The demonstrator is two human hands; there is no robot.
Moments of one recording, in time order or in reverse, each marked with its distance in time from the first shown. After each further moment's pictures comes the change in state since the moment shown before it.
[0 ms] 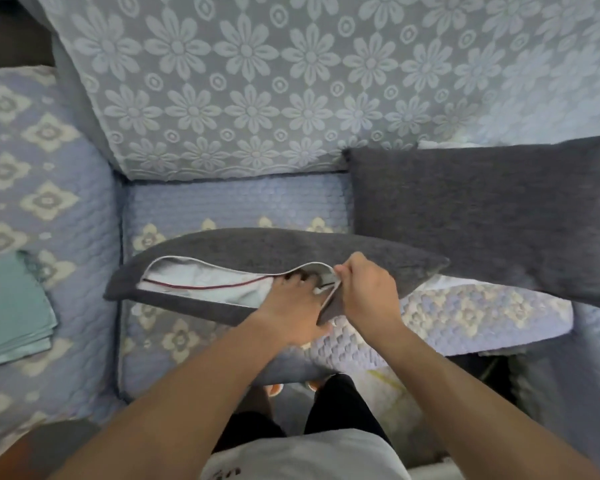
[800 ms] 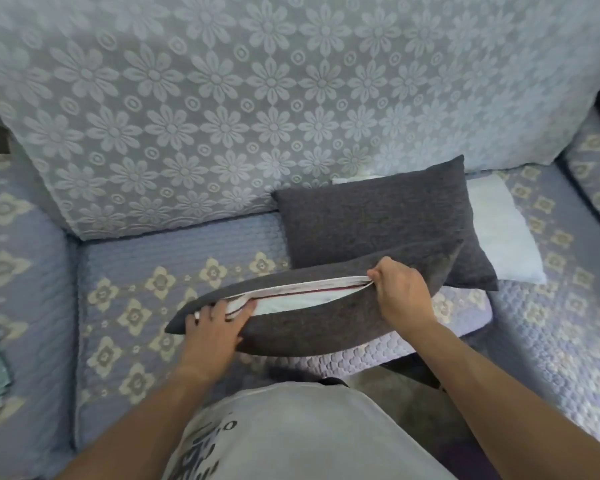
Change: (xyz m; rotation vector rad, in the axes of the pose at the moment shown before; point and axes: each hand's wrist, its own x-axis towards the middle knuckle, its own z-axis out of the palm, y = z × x) left_hand -0.058 0.033 -0.019 0.077 0.185 -0.270; right_hand -0.044 0.124 -0.161 -0.164 0.189 0.020
